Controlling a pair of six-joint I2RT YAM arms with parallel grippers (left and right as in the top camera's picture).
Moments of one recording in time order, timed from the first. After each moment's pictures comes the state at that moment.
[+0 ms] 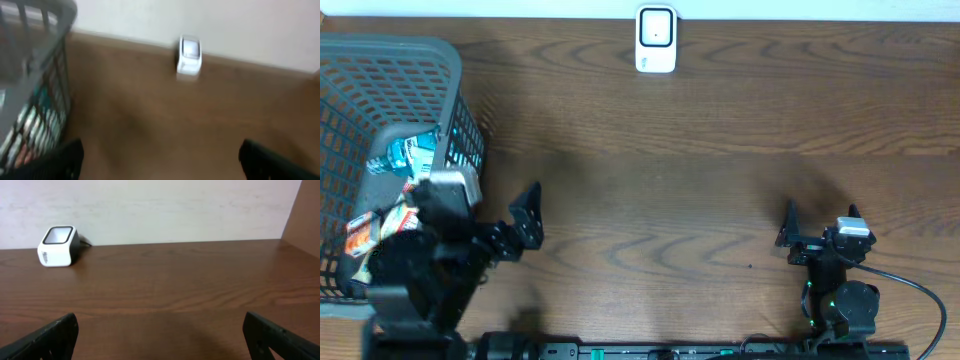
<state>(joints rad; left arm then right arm) -0.02 0.61 1.04 -0.85 0.19 -0.22 0.05 0.03 0.01 -0.06 0.12 0.04</state>
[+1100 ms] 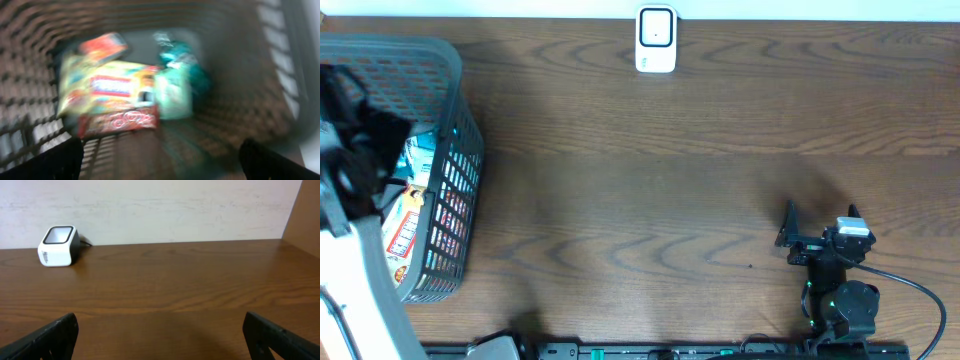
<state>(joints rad) 0.40 1.35 1.78 -1.47 -0.26 -0.95 0.05 0.03 0.01 -0.06 0.12 0.04</state>
